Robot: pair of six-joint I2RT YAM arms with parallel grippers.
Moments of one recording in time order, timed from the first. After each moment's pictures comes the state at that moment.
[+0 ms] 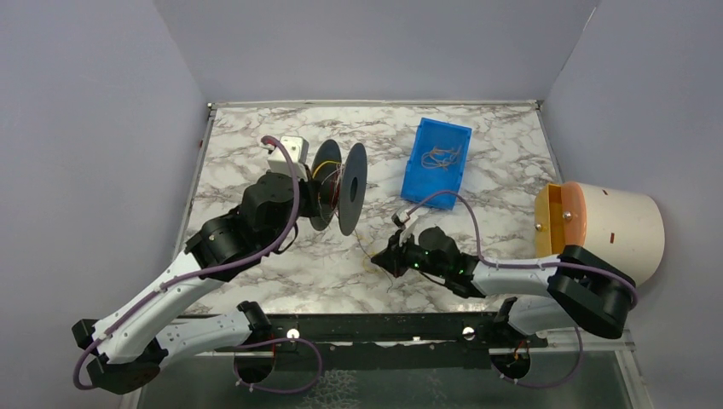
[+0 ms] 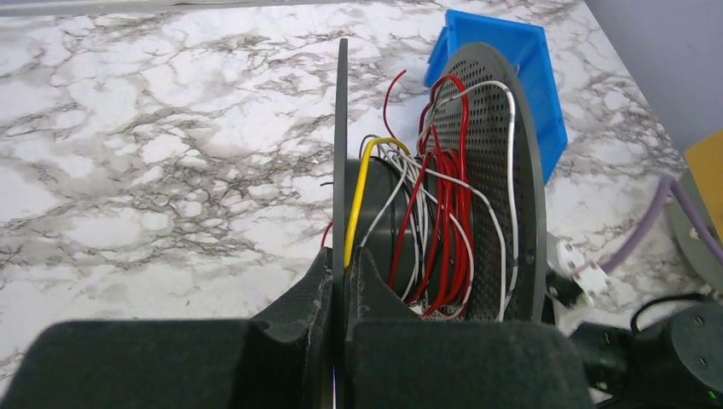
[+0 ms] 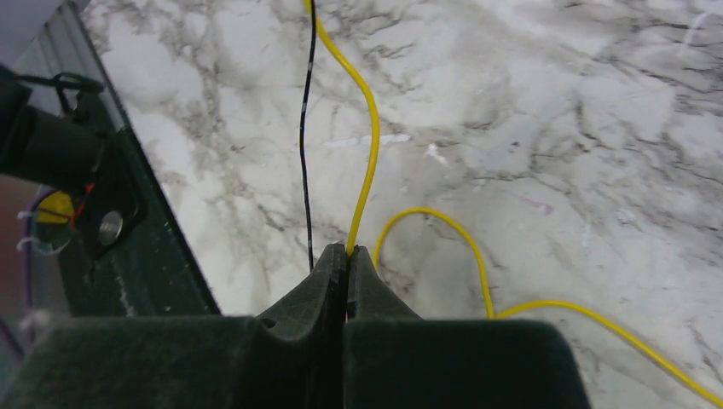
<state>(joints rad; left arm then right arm) -0.92 0.89 1.20 -0.65 -0.54 -0.39 0.95 1.35 0.37 0.62 -0.10 0.39</state>
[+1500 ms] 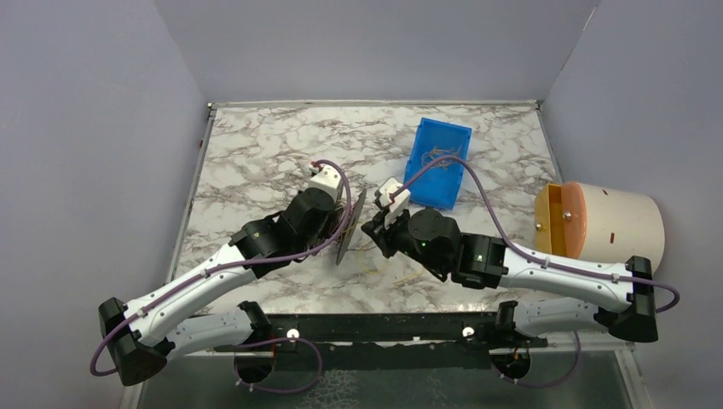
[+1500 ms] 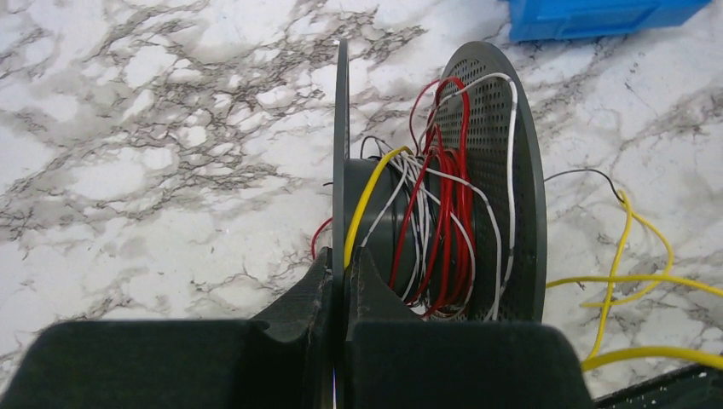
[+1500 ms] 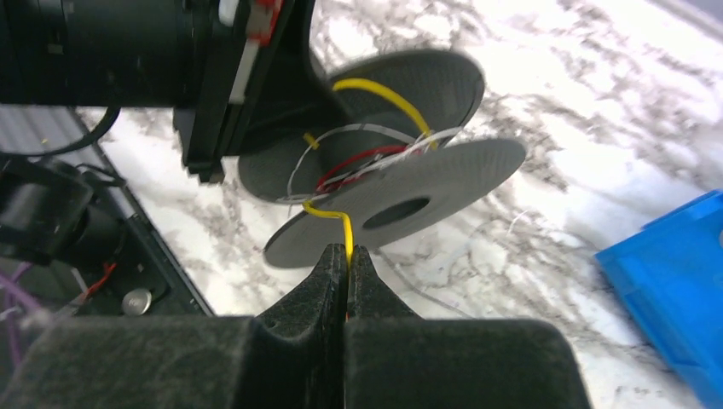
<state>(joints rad) -0.92 0.98 0.95 -0.59 -0.52 -0.28 1.26 1.14 0.97 -0.14 0.36 0.16</state>
